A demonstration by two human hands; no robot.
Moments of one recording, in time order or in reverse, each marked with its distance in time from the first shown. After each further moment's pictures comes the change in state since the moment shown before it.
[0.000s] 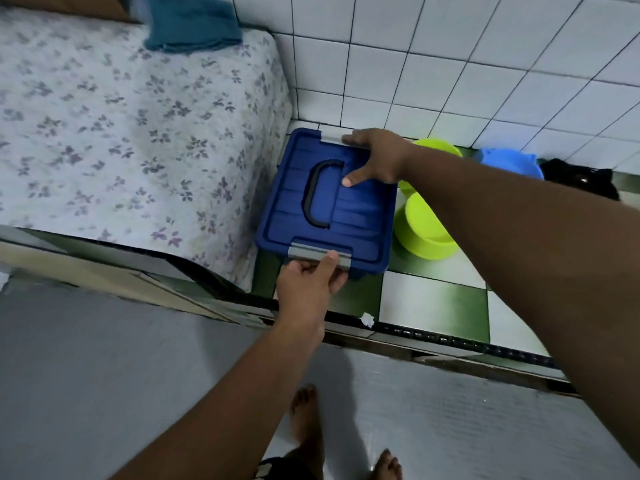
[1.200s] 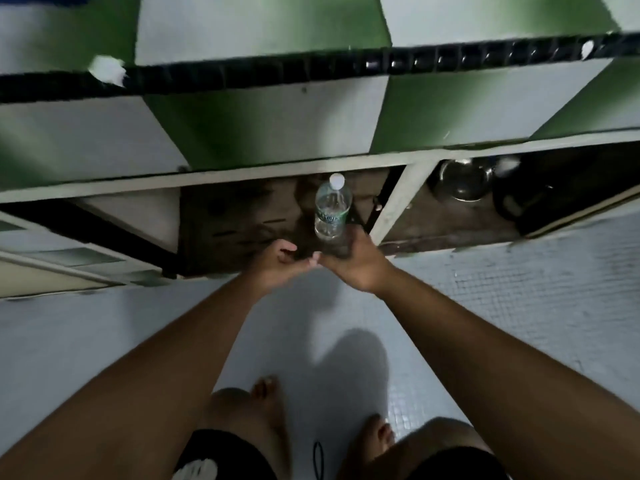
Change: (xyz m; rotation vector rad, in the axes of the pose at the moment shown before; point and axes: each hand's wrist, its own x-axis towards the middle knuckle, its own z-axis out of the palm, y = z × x) left_hand 0.150 -0.431 -0.087 1.244 -0.518 0.017; right_hand -0.246 0.295 0.482 0.704 0.257 0.448
